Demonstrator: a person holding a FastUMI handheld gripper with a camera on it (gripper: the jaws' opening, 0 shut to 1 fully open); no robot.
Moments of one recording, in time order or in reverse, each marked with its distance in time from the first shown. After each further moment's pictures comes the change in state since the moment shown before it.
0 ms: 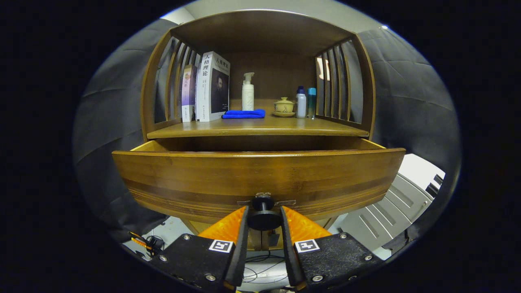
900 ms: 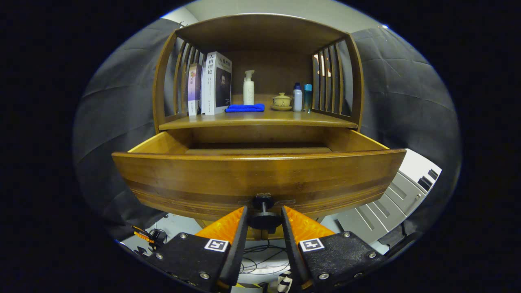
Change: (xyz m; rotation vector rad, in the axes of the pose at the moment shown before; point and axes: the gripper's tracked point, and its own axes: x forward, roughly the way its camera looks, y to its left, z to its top) arm -0.050 -0.003 -0.002 0.009 -0.007 -0.004
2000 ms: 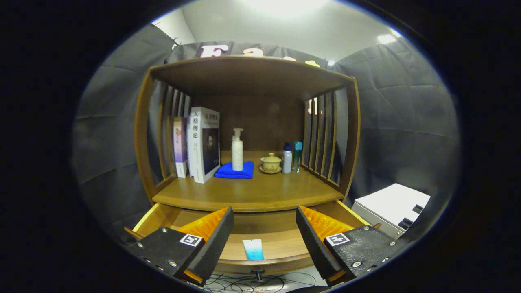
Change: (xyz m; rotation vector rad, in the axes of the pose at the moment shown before) arm 0.030 -0.016 0.167 0.008 -0.146 -0.110
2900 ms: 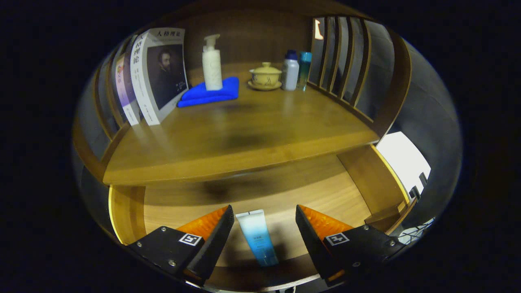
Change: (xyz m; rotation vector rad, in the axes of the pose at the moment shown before) arm 0.086 0.017 -0.131 0.019 0.660 -0.096
